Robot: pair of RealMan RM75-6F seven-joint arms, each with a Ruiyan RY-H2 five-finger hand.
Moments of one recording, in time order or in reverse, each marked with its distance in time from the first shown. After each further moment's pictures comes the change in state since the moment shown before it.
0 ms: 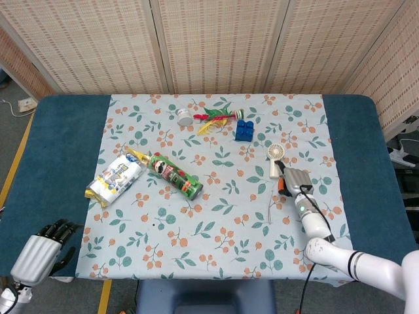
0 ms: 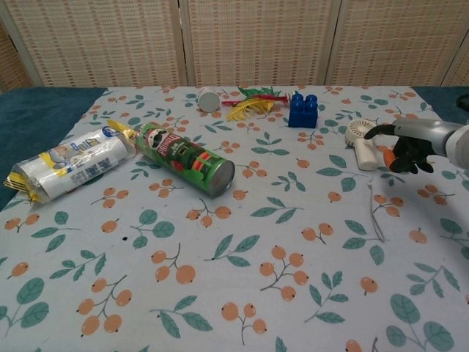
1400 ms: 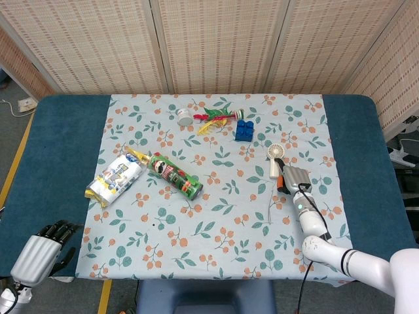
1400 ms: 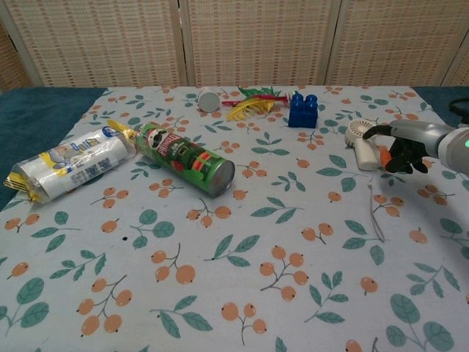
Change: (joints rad) left arm -0.001 0.000 0.001 0.002 0.002 0.000 0.000; right arm 0.017 -0.061 -0.009 0.104 -0.017 -0.009 0.048
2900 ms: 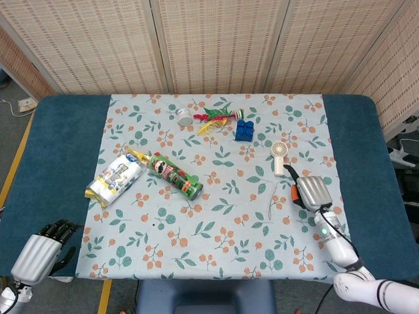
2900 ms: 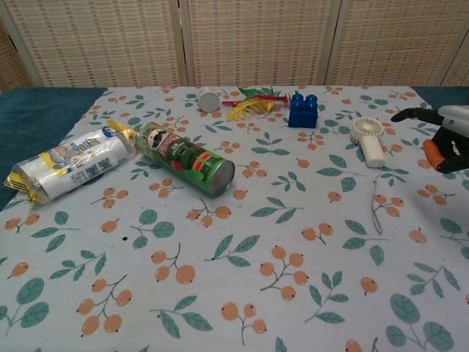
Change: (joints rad) left arm -0.004 -0.002 -0.001 0.005 0.002 -0.002 -0.011; right arm -0.250 0.146 -0.144 -0.149 -0.629 0.313 0.220
